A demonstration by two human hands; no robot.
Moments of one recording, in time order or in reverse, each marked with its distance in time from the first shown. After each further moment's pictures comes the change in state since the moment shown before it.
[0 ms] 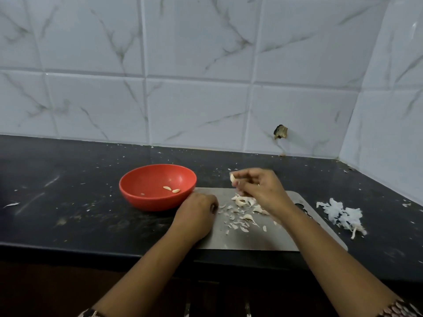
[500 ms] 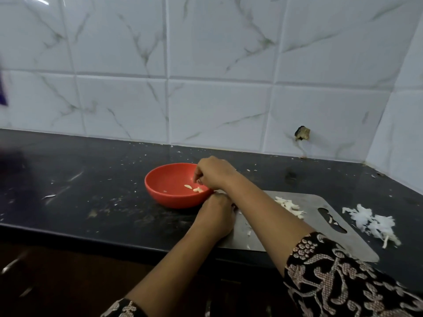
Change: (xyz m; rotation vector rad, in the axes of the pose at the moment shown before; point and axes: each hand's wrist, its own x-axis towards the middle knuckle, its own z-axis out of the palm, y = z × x) left_hand -0.003 0.000 -0.001 0.007 0.006 0.001; right_hand 0.086 -0.030 0.121 -1.077 -0.411 -0.251
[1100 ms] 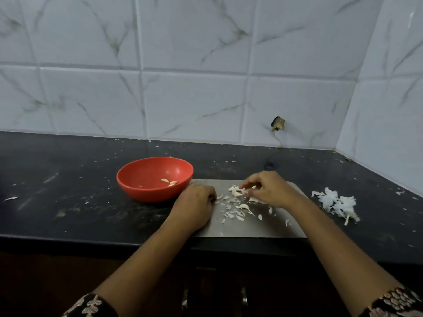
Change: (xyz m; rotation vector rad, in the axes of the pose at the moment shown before) left_hand 0.000 -0.001 0.003 0.018 0.027 0.082; right_hand -0.137 0.125 0.004 0.349 0.078 0.277
